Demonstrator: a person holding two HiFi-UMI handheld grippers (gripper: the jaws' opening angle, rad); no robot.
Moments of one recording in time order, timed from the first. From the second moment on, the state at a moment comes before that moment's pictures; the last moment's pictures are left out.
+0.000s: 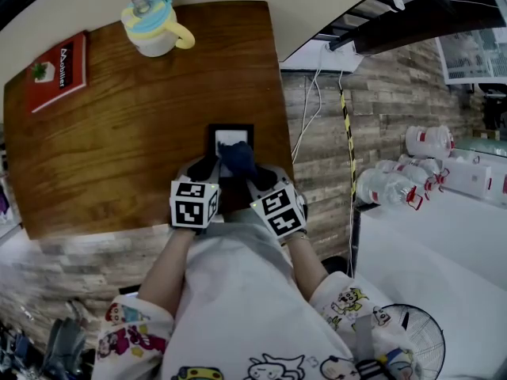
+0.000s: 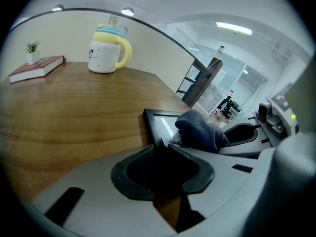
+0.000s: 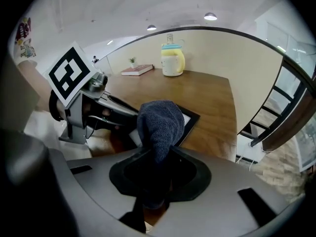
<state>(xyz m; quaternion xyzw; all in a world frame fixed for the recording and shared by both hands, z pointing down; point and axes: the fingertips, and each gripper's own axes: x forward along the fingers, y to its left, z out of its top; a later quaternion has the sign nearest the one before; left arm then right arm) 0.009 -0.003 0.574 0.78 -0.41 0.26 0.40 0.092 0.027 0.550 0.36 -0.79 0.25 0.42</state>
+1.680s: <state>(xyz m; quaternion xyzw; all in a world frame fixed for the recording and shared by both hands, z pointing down) -0.045 -0.048 0.447 0.82 -0.47 0.14 0.30 0.118 -0.053 0.381 0.44 -0.85 0.15 0.24</state>
